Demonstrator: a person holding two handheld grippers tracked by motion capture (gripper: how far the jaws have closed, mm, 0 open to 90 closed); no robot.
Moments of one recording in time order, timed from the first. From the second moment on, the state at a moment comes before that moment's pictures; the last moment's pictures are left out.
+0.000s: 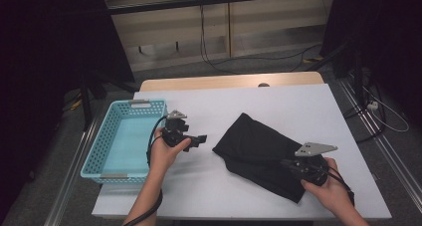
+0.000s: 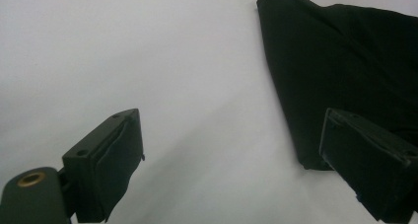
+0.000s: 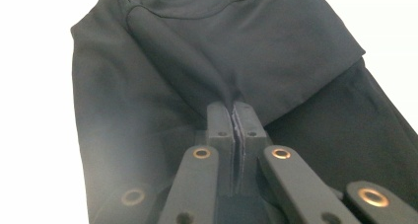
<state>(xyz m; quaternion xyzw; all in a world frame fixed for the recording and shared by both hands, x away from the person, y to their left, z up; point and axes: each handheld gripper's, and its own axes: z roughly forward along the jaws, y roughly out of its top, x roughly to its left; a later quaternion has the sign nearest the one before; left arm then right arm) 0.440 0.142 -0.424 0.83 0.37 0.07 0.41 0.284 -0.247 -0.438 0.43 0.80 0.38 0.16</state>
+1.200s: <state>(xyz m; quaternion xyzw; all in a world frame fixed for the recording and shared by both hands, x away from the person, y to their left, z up) 0.441 0.144 -0.423 0.83 0.38 0.07 0.41 0.272 -0.260 -0.436 0.43 0.80 0.38 0.16</state>
